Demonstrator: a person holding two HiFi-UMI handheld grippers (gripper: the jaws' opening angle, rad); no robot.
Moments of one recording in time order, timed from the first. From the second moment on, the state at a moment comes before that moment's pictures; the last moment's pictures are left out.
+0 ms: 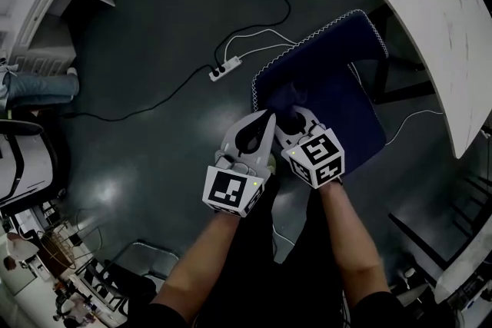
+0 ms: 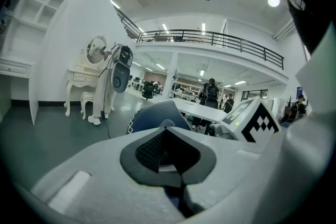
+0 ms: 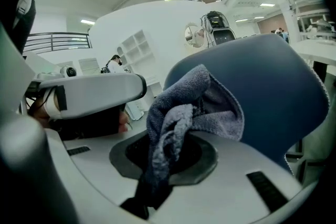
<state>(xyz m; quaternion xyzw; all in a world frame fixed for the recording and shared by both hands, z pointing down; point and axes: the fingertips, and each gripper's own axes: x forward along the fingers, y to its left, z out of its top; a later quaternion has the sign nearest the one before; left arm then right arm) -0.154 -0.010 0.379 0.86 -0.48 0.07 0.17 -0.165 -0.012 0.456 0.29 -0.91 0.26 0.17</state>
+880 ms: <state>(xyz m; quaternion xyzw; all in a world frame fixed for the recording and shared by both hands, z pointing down) -0.126 0.040 0.187 0.91 -0.37 0.06 0.17 -0.113 0.050 0.232 0.34 -0.90 0.25 0.12</state>
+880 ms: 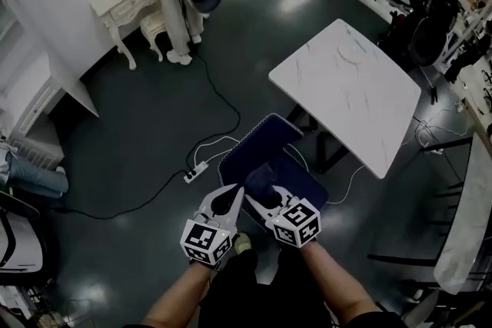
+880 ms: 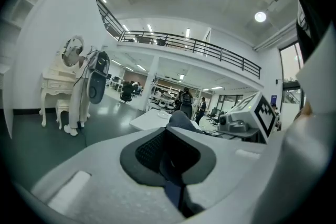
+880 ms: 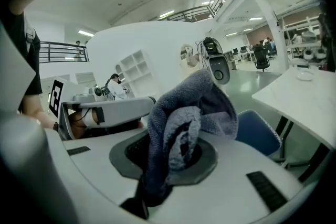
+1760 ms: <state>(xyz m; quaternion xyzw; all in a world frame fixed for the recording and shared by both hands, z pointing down) -0.057 0.053 0.026 0.94 -0.33 0.02 0.08 -0.051 0.069 0.063 0.35 -0.92 0.14 0.11</state>
